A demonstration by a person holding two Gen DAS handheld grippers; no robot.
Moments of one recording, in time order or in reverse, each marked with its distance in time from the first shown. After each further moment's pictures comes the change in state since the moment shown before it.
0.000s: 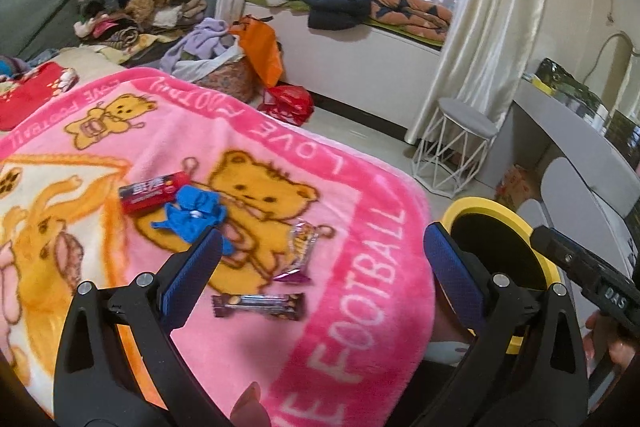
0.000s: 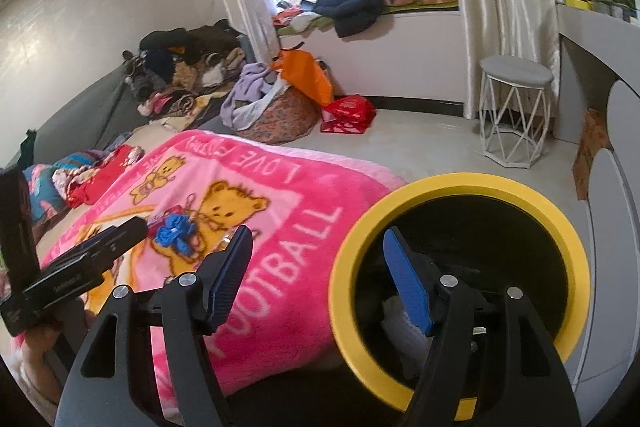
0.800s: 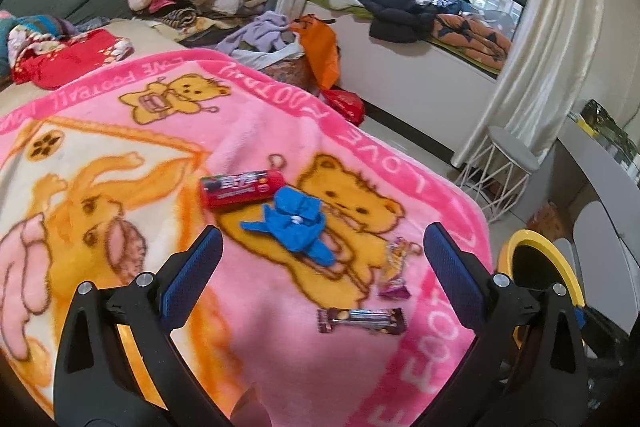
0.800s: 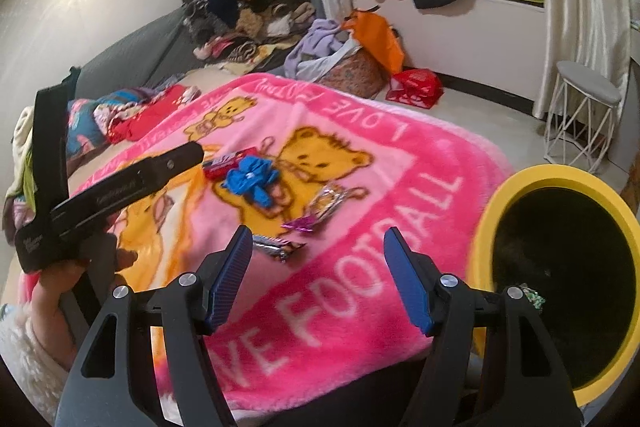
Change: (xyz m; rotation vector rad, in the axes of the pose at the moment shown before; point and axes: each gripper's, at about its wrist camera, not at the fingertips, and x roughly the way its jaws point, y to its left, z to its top) left arm -0.004 0.084 0.002 -0.151 -0.017 0.128; right arm 0.045 0.096 -0.025 -0.166 0.141 0.166
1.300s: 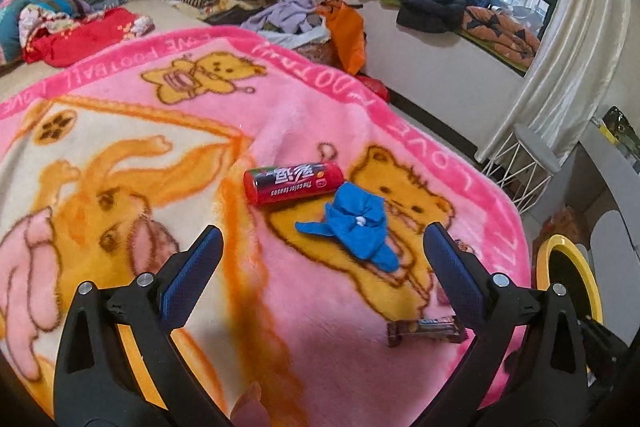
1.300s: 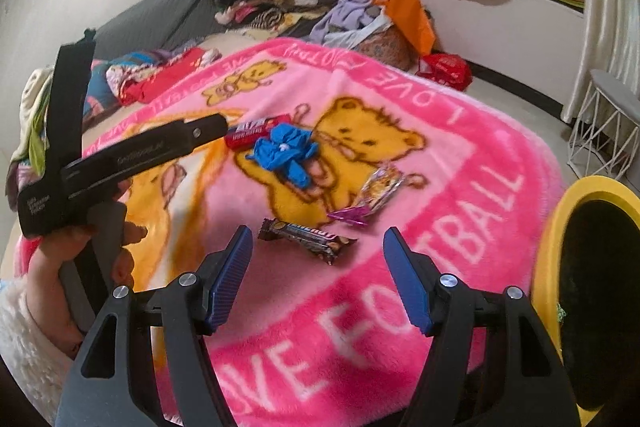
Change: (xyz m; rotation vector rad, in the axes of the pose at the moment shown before) left arm 0.031 0.047 0.006 -0.046 0.074 0.046; right arm 0.054 0.039 0.000 -0.091 0.111 0.039
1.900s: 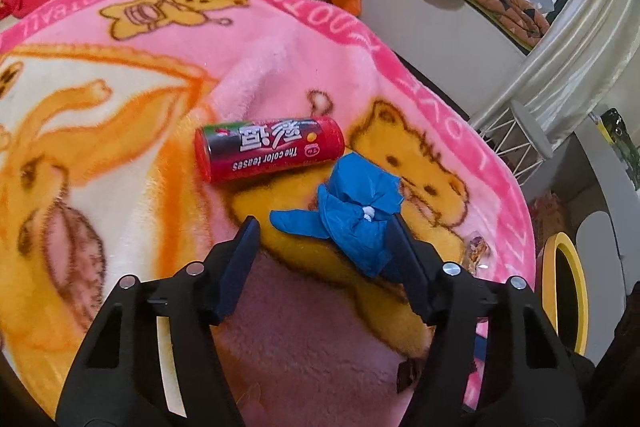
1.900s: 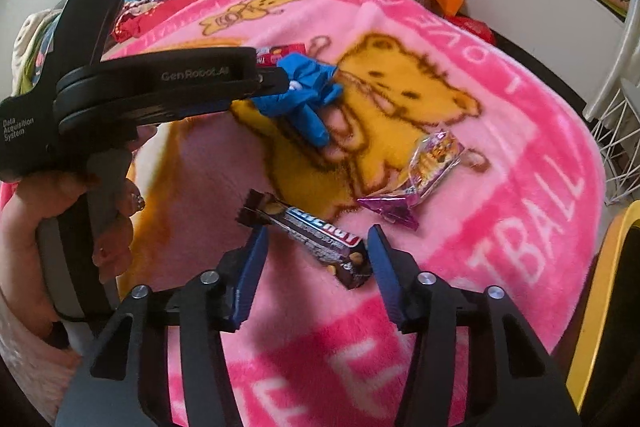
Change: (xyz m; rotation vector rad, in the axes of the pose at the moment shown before) left arm 0.074 0.006 0.002 -0.067 0.192 -0.080; right arm 0.074 0.015 0.001 -0.096 0.211 -0.003
